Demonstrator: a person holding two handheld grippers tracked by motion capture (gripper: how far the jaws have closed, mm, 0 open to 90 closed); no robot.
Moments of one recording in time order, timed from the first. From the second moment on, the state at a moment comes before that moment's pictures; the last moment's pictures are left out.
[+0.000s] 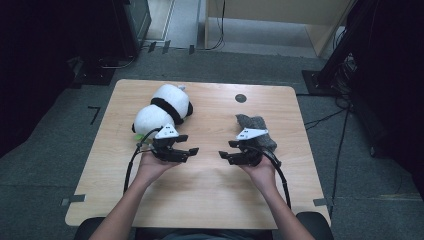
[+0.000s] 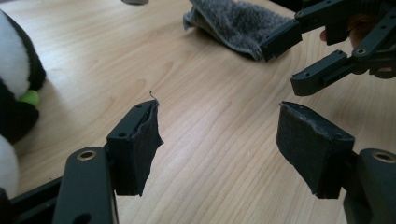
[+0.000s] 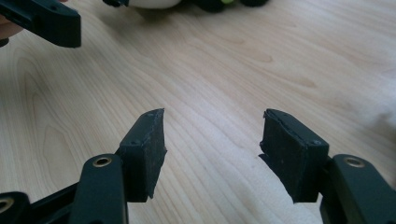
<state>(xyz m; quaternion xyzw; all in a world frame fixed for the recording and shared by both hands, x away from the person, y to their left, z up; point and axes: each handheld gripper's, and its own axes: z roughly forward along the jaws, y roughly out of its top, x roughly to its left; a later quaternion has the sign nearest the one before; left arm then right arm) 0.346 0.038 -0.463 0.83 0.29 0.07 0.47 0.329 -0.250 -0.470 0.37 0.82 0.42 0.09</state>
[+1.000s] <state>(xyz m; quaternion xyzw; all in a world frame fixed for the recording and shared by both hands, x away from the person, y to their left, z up) 0.363 0.022 -0.515 0.86 0.32 0.08 0.39 0.328 -0.237 -0.518 0.38 0.83 0.39 0.12</state>
